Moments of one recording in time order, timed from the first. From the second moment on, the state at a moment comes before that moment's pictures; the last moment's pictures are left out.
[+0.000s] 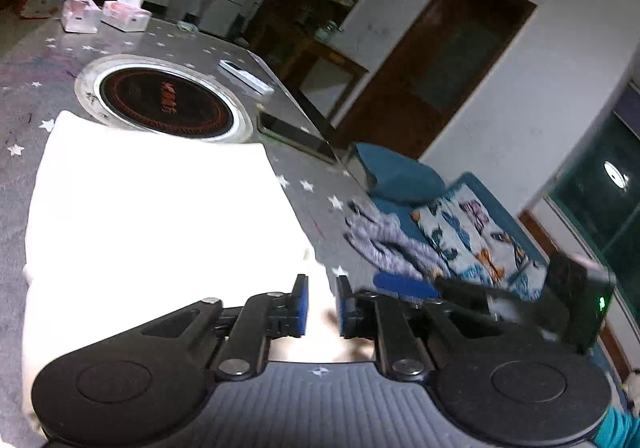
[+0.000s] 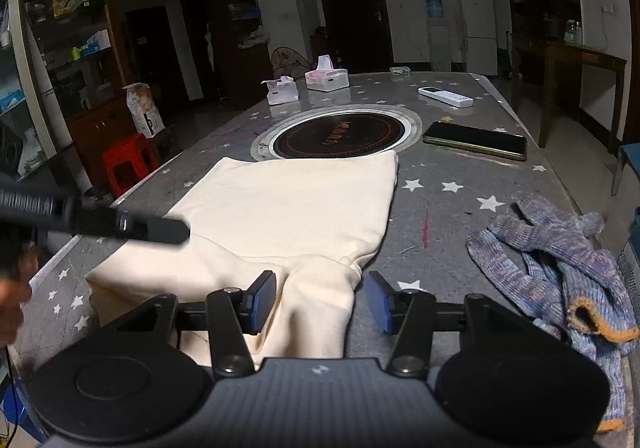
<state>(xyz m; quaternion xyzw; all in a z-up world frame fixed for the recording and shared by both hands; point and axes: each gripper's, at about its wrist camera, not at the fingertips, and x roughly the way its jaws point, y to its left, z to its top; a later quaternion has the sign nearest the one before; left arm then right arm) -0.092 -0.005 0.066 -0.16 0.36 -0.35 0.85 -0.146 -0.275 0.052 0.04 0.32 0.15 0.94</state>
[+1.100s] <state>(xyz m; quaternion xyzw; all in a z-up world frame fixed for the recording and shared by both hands) -0.078 0.083 0.027 -0.10 0.39 -0.20 0.89 -0.113 -0.207 0.022 -0.06 0.34 0.18 0.92</state>
